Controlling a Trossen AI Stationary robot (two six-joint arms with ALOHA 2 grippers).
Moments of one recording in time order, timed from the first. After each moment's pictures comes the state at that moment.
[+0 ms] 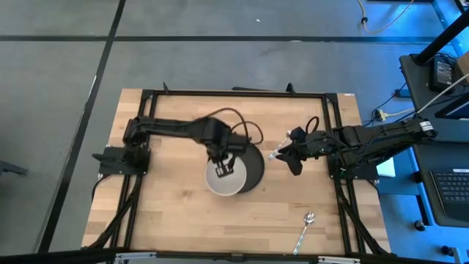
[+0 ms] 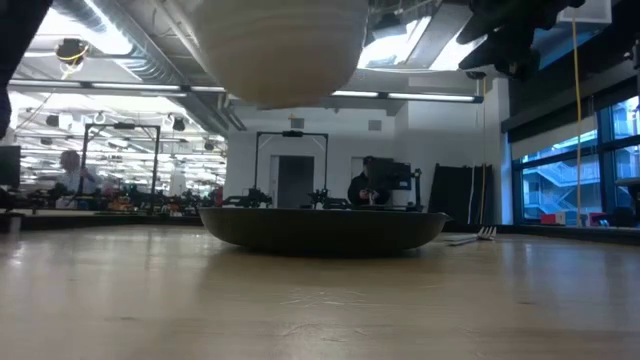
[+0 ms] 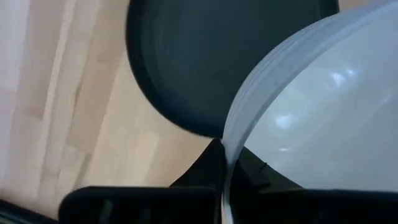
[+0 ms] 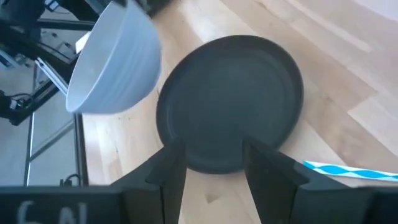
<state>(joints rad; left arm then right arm) -0.08 1.97 2.06 -1.56 -0.09 -0.50 0.18 0.98 0.83 -0.49 0.18 0.75</state>
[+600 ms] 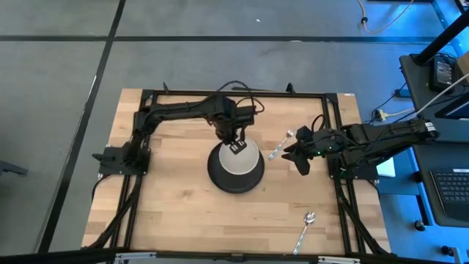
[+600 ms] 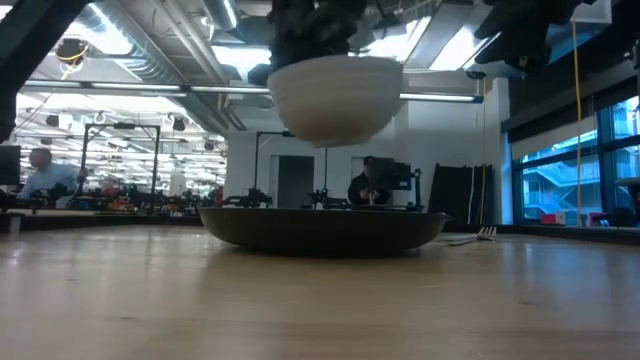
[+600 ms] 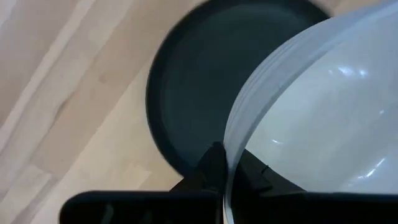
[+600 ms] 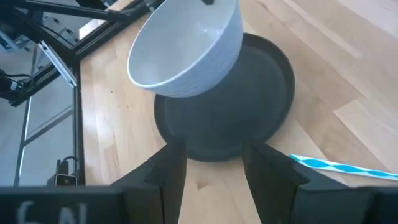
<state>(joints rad) 0.16 2.04 2.03 -1.43 0.07 -0.55 0.18 0.89 0.83 -0.57 0.16 0.68</state>
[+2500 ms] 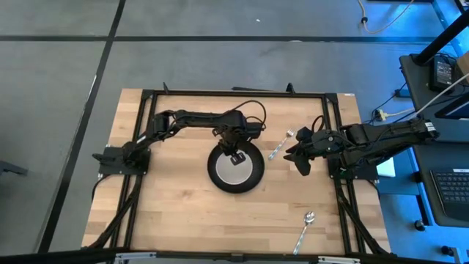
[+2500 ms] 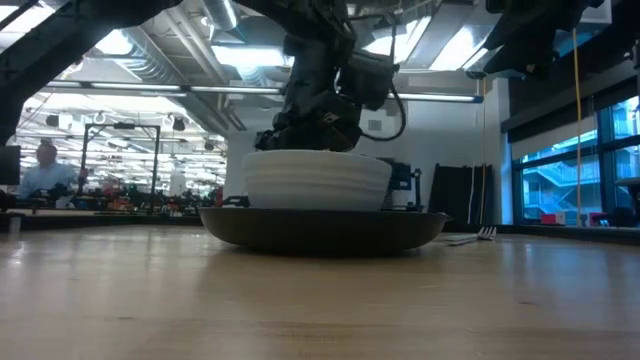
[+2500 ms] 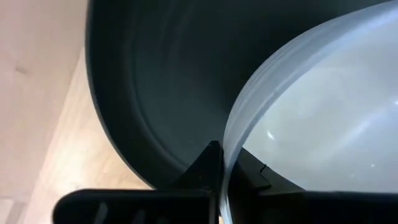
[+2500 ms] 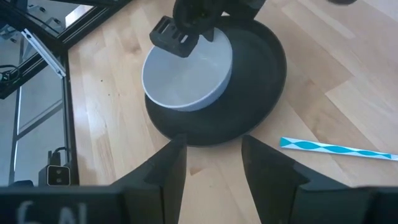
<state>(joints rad) 0.16 2.26 1.95 -1.41 0.15 -0.43 0.18 0.89 0.83 -0.64 0.15 0.70</state>
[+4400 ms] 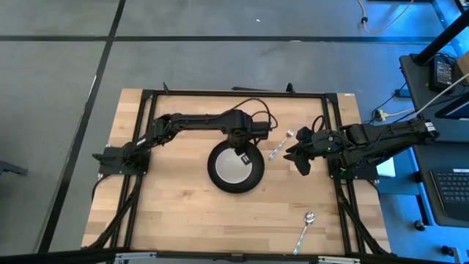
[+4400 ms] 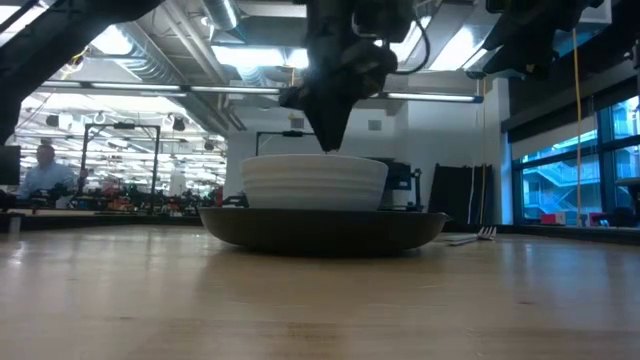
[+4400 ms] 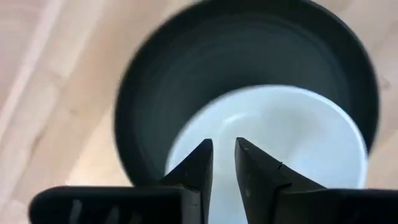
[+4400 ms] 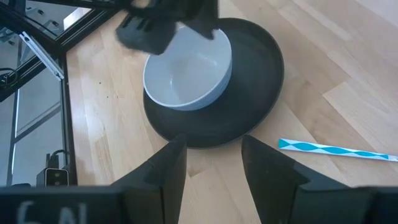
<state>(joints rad) 0.08 2.26 2.22 -1.44 -0.01 -0.56 0.18 0.89 0.83 -0.63 0.16 0.71</state>
